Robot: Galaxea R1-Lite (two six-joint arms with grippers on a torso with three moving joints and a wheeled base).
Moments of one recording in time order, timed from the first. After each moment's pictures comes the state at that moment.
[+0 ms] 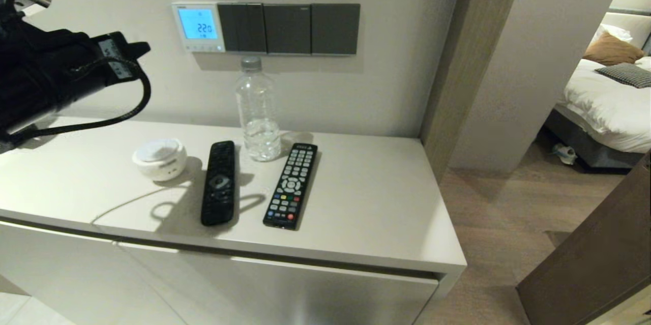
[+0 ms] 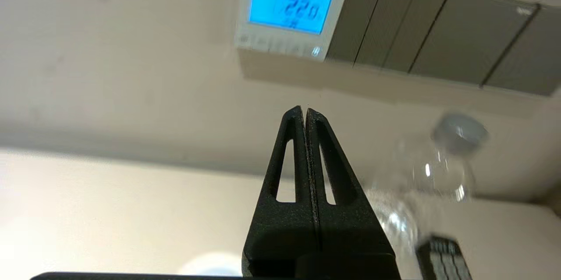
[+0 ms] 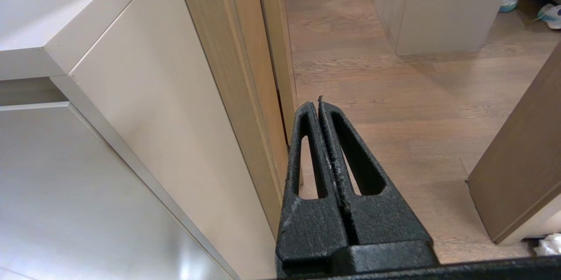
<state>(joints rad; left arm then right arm) -0.15 1.45 -1.04 -0.51 -0.04 -0.18 0.00 0.00 0.00 -0.01 -0.01 0.04</state>
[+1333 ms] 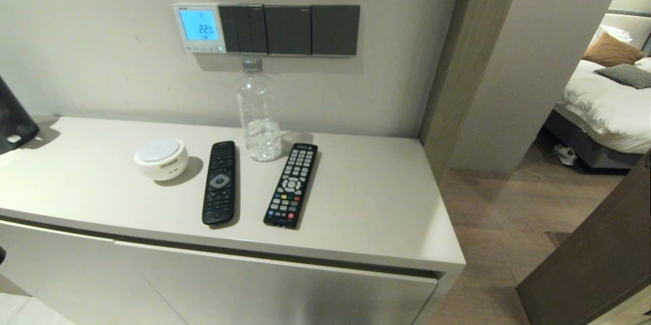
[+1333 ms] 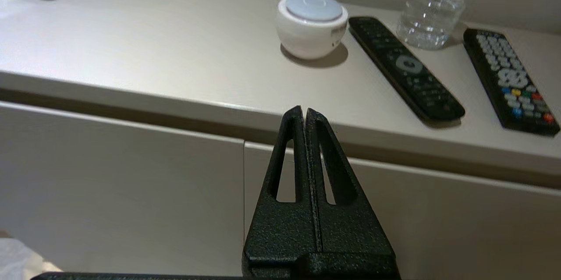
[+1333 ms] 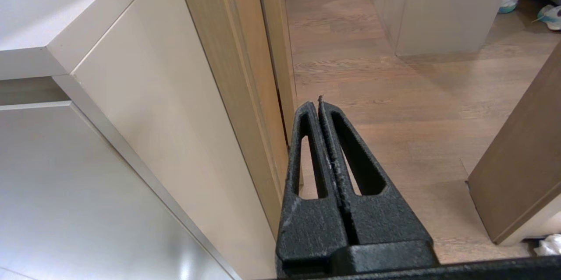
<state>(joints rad) -0.05 0.51 -0.27 -0.22 0.02 -0.09 0.00 0.00 0.00 -0.01 -0.01 0.04</state>
